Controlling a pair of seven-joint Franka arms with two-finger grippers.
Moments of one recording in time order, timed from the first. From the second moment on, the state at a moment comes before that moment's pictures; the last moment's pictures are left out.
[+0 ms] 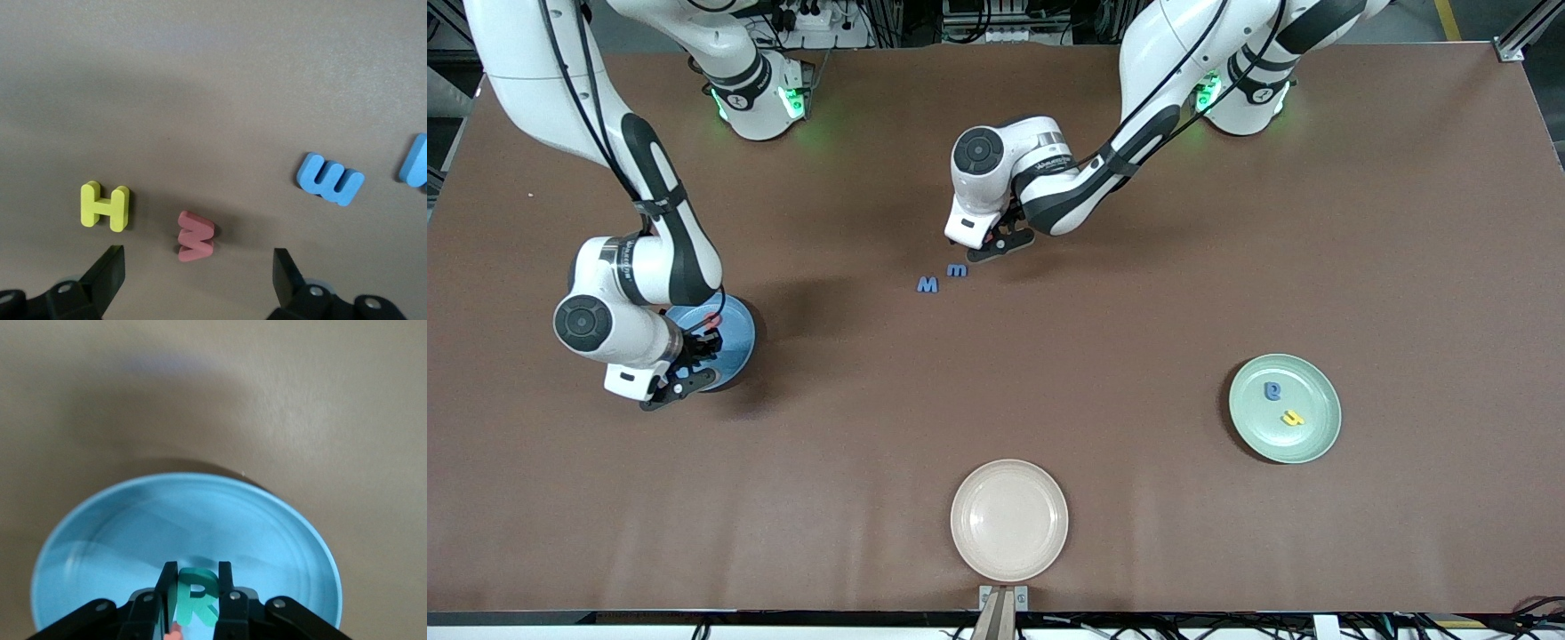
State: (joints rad) left arm -0.48 0.74 -0.59 -1.78 0.33 2.32 -1.56; right arm 0.12 0.51 -0.15 -1.99 -0.04 2.35 -0.47
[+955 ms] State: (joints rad) left arm -0.48 0.74 -0.59 -1.84 0.43 2.41 -1.56; right arm 0.08 0.51 -0.16 -2.07 0.03 2.51 -0.61
